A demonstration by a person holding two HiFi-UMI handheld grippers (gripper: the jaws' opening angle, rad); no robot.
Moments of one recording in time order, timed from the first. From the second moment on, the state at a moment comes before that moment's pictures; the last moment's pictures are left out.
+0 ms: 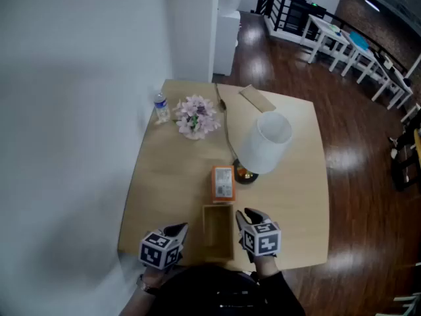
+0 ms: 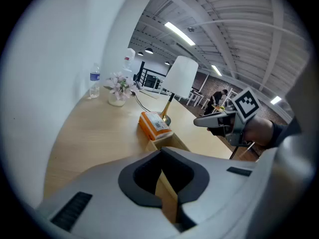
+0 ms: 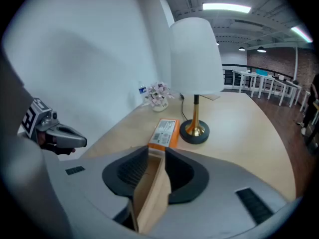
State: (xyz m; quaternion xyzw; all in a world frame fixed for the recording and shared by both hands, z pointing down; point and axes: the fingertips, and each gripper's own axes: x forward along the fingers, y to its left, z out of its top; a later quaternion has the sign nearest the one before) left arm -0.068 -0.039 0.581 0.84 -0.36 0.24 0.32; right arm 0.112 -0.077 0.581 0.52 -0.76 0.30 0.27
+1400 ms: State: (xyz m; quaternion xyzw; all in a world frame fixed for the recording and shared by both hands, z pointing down) left arm -0.133 -0.054 0.611 0.83 -0.36 0.25 0.35; right arm 0.057 -0.211 0.684 0.53 -0.68 0.36 0.35
